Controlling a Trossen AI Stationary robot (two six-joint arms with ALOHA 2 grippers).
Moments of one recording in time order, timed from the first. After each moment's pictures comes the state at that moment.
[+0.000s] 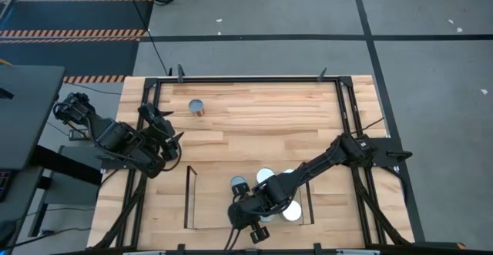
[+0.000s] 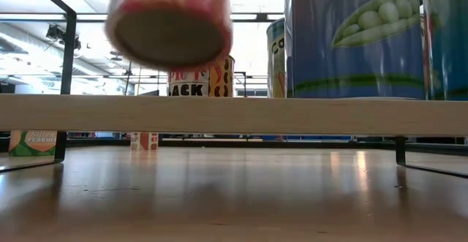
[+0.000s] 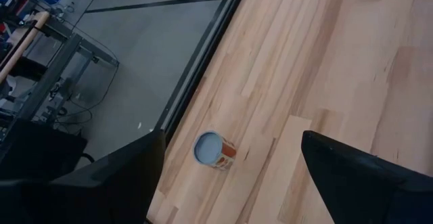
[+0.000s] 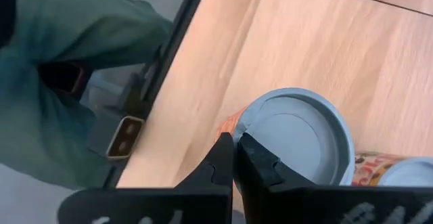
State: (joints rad) left arm -0.59 1.16 1.33 -1.56 -0.98 -0.78; right arm 0.49 2.24 2.12 -0.91 -0.02 0.12
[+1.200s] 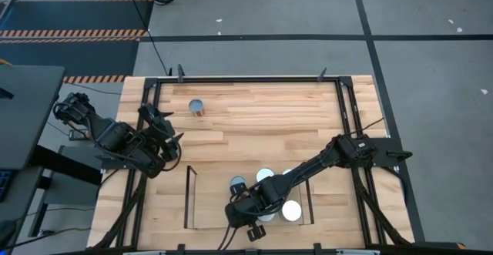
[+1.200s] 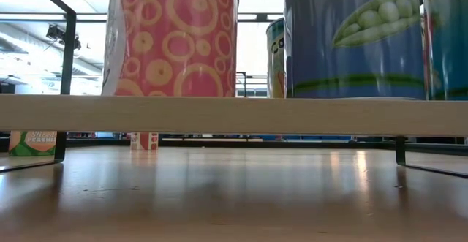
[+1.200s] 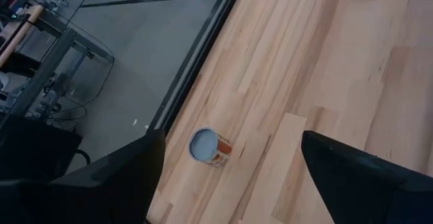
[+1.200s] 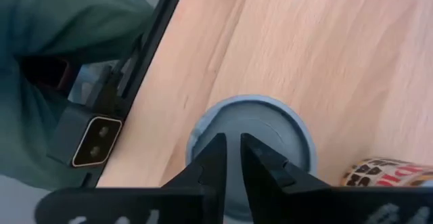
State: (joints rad) left arm -0.59 1.16 1.33 -1.56 -0.96 -0.80; right arm 0.47 2.29 2.09 -0.87 -0.03 0.11
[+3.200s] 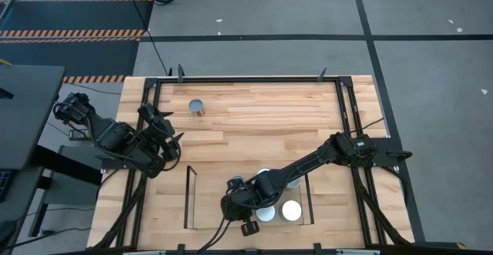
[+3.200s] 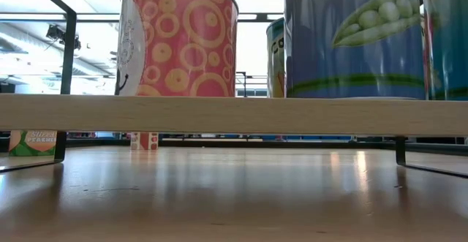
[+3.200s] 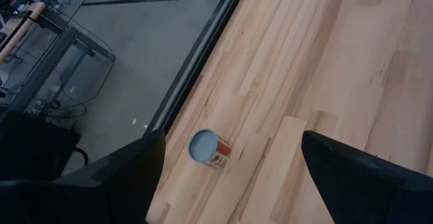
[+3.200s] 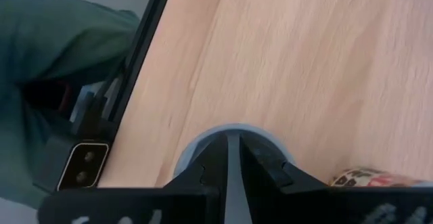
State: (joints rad) left arm -0.59 1.16 1.33 -1.56 -0.97 -0.82; right arm 0.43 2.29 2.09 -0.82 -0.05 0.15
